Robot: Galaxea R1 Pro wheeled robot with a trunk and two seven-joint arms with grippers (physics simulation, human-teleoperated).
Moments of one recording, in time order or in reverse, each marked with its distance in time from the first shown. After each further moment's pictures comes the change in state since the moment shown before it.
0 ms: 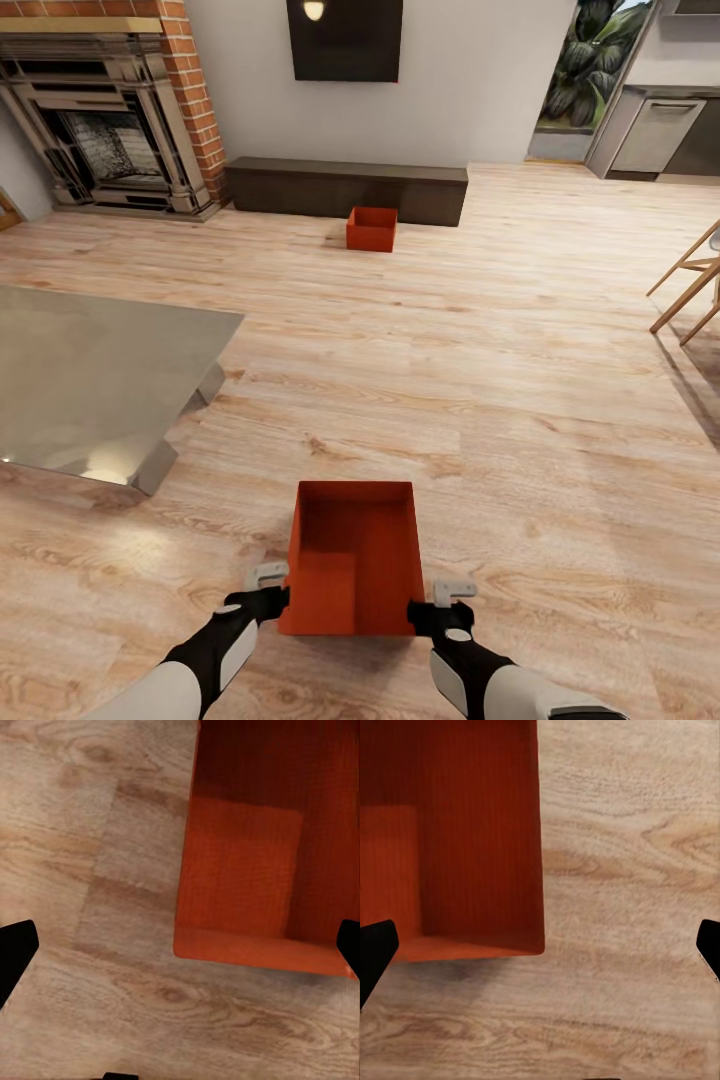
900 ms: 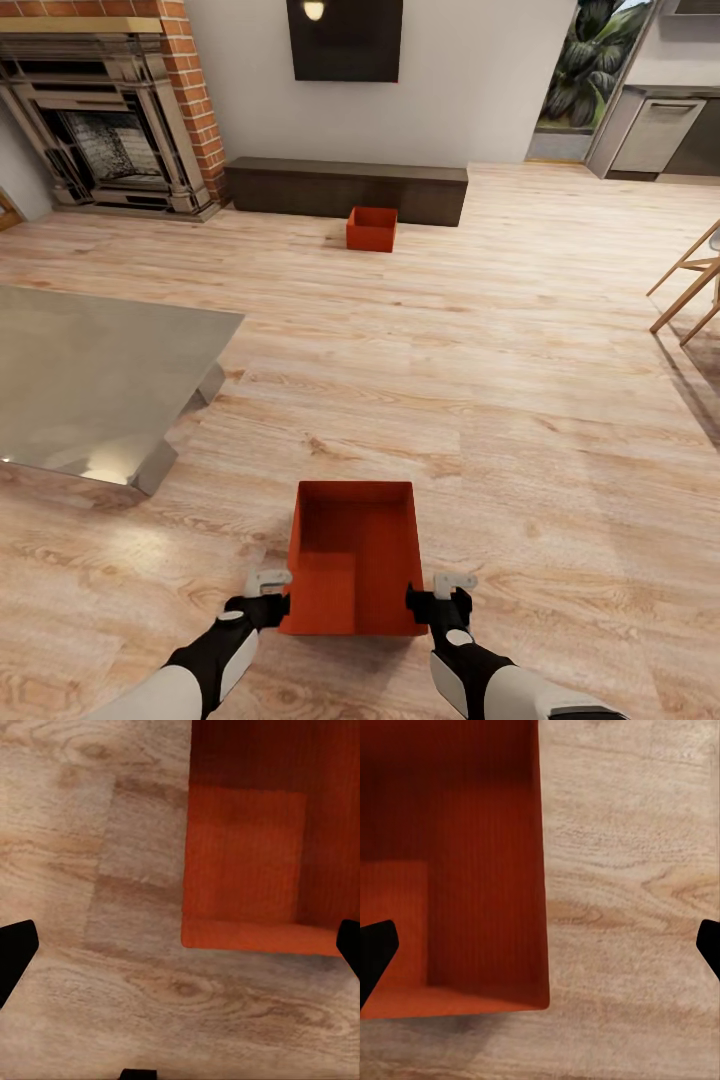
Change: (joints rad) left arm 0.000 -0.004 -0.002 0.036 -0.074 -0.020 0.000; right arm 0.000 0.000 -0.002 0.004 0.027 -0.142 0.003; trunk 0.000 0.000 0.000
